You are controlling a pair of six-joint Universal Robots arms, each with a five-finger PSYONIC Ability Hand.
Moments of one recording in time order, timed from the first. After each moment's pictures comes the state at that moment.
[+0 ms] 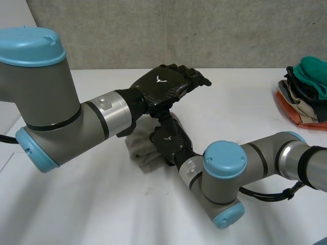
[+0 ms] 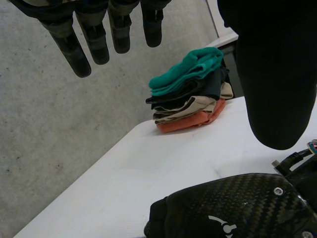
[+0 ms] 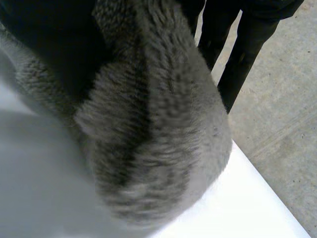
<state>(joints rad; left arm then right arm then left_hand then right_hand) 4.15 -2.02 -1.14 3.03 -1.02 3.37 2.29 -0.75 1.36 -0.52 1.44 2.62 0.19 0.21 0.21 0.20 0.05 1.01 1.13 1.12 1.13 0.90</state>
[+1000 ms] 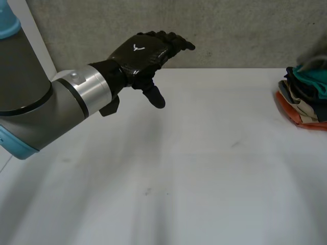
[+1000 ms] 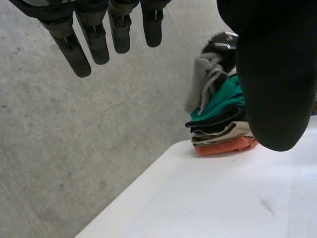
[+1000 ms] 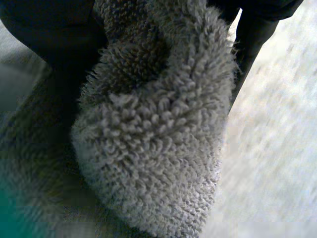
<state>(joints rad) 4.22 -1.92 -1.14 3.08 -1.05 3.27 1.23 -0.76 0.97 -0.76 0.92 3.01 0.19 0.21 0.21 0.20 0.05 1.01 1.14 1.16 1.20 0.94</state>
